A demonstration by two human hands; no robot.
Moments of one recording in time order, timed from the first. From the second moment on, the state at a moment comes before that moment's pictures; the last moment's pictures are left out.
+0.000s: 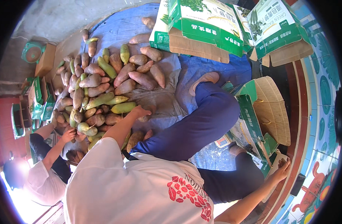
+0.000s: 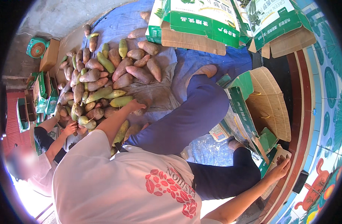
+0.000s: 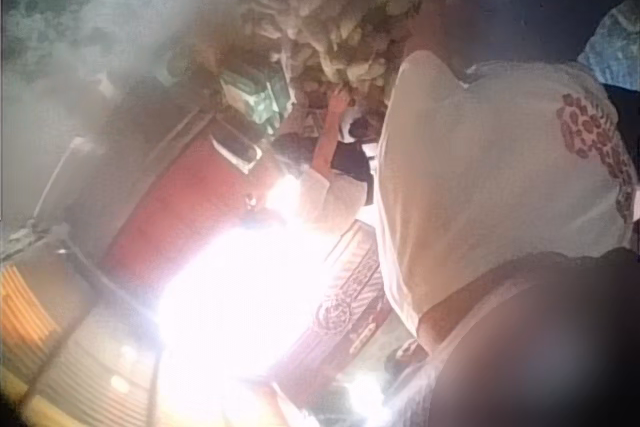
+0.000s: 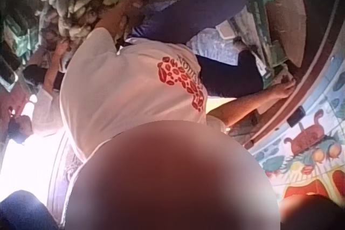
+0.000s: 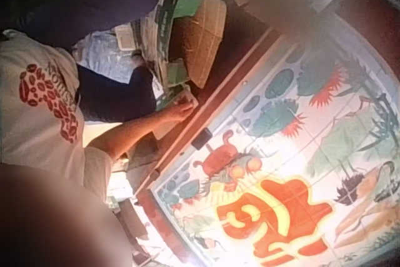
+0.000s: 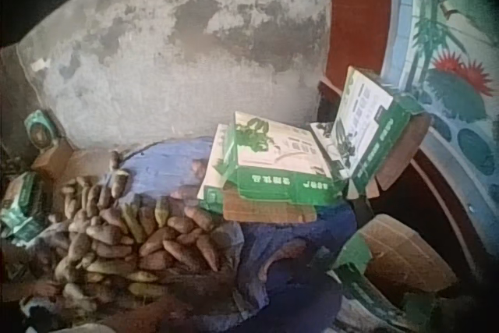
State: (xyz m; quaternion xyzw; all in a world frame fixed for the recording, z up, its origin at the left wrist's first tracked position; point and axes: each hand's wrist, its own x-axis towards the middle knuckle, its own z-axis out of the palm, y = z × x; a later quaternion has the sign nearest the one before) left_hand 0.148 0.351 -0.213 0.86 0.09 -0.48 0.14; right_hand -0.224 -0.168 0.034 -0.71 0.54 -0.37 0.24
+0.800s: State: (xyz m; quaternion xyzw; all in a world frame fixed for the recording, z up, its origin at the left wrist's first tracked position) left_hand 0.143 0.328 -0.205 0.91 -0.01 -0.41 -0.01; right_hand -0.224 -0.160 0.031 -0.75 0.50 -0.35 0.25
